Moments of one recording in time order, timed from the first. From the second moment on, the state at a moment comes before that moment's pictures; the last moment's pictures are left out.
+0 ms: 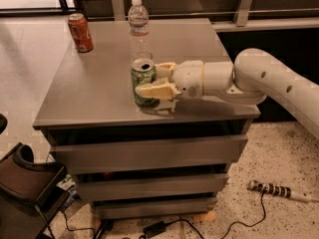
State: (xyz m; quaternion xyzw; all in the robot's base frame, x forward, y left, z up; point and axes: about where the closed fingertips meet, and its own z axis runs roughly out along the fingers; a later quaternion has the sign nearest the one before) arm 0.590 0.024 0.873 -0.51 0.58 0.37 0.52
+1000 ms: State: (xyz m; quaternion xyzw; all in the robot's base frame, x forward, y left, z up) arm 0.589 0.029 0.873 -0.51 0.58 0.37 0.52
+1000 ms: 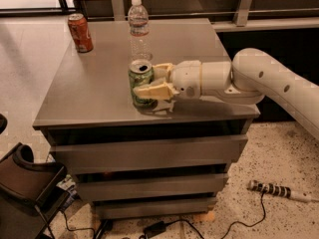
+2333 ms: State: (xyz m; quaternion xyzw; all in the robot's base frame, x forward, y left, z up) arm 0.588 0.026 0.988 -0.54 0.59 0.29 0.52
